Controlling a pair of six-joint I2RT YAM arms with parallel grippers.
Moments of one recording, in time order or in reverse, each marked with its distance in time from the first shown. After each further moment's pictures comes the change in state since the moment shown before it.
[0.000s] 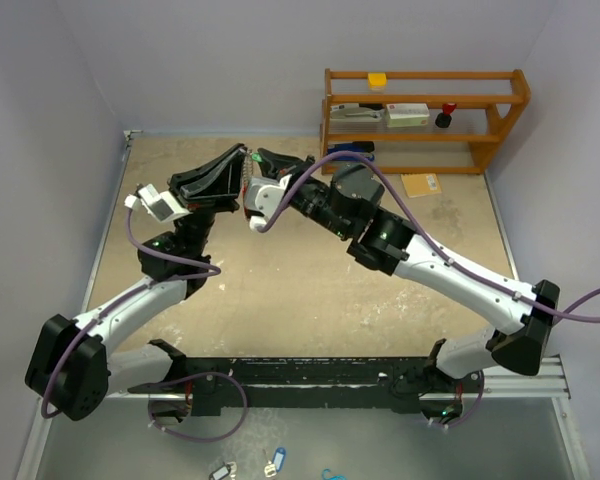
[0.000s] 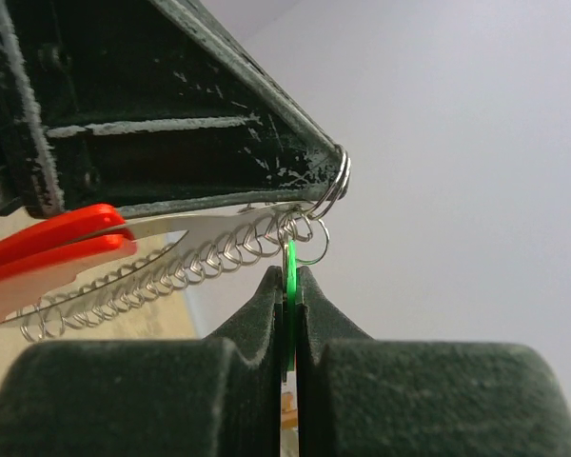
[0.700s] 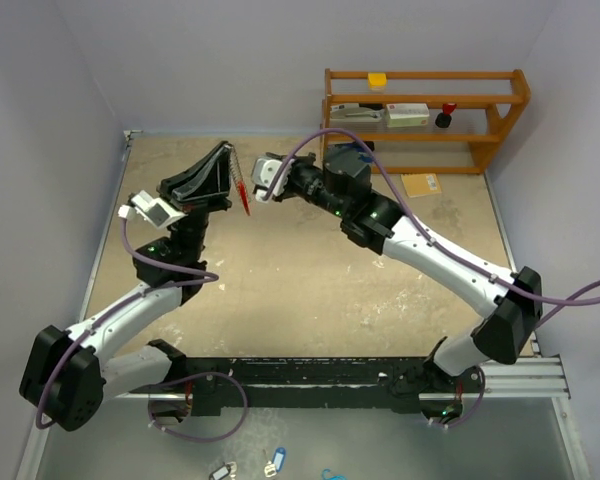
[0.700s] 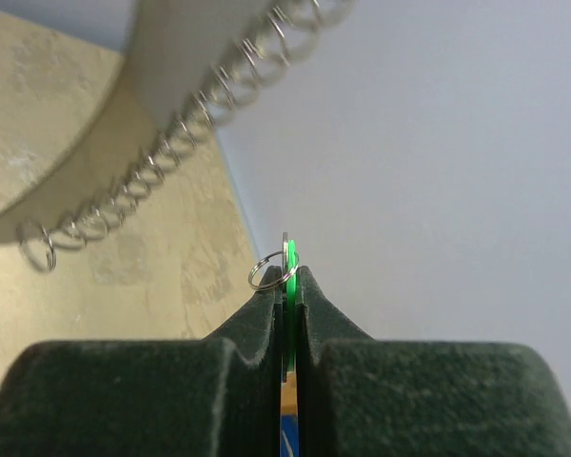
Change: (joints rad) left arm 0.000 -0.044 -0.033 -0.023 -0.114 0.096; right arm -0.154 0.121 0.014 -0.055 -0.165 0.167
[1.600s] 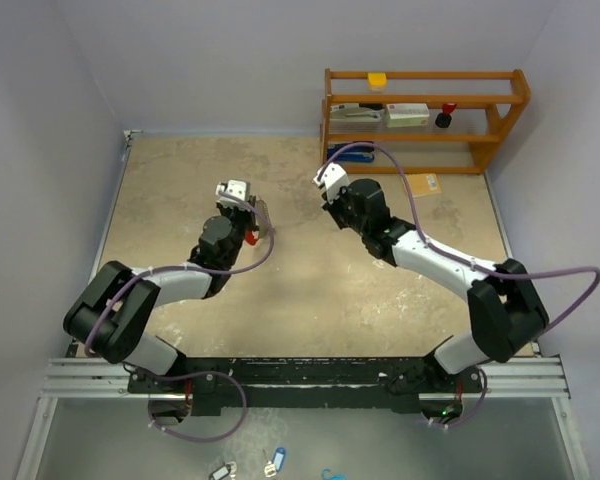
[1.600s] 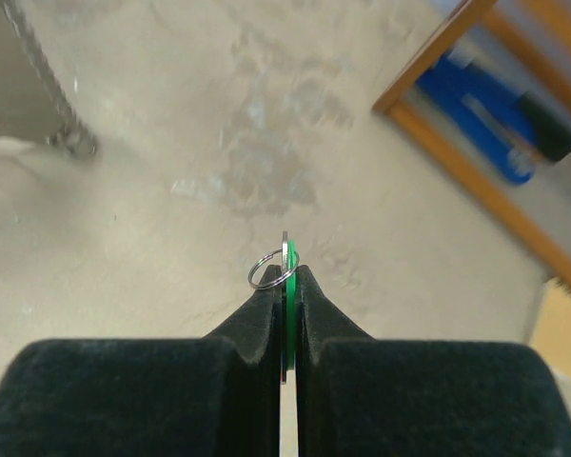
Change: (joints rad) left arm 0.000 0.358 -0.112 -0.530 -0.309 0.219; right arm -0.256 -0.054 -0.489 0.087 0.188 0.558
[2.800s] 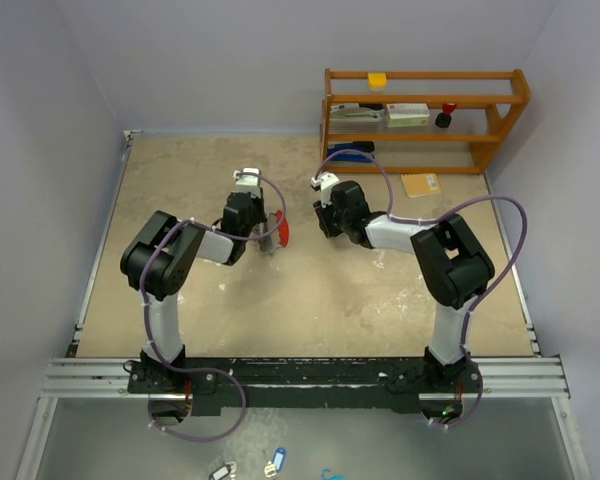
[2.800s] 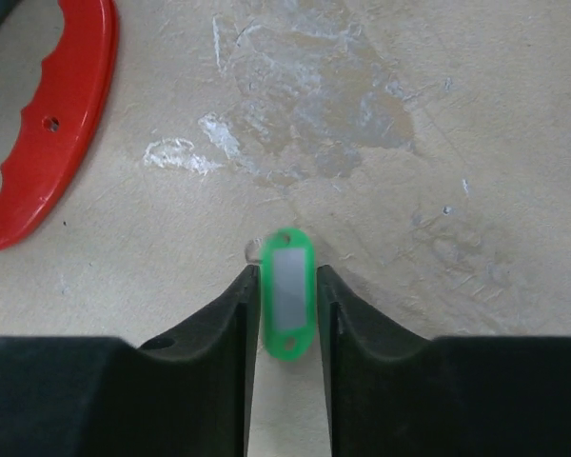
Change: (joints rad) left arm 0.105 0.491 0.302 -0.093 0.055 -0.096; right arm -0.079 0.426 0.105 0.005 -0.114 0.269
